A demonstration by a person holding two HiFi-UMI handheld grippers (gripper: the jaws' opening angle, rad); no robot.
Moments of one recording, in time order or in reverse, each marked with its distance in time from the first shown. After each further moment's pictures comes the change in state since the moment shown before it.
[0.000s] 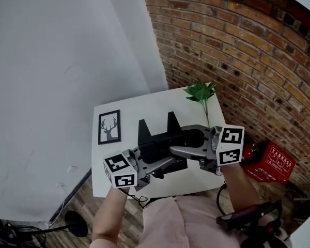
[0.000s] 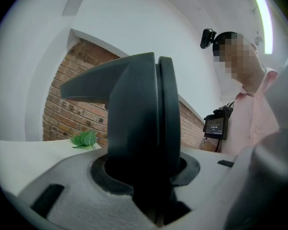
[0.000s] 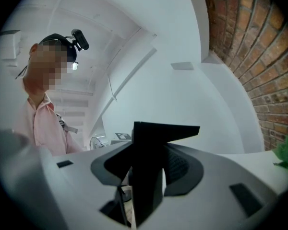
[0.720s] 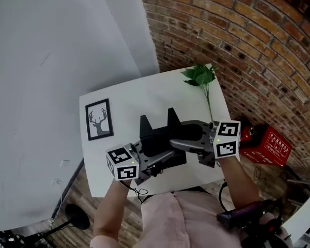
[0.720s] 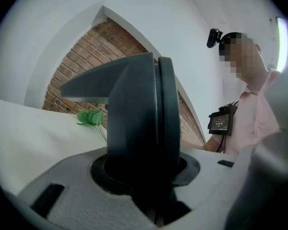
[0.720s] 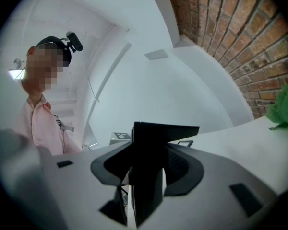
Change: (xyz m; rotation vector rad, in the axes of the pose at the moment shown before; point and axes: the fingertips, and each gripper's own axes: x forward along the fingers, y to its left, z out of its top) left arm 0.002 0.073 -0.062 -0.218 0.044 -0.060; right arm 0.018 -0.081 -0.066 0.207 0.048 -0.108
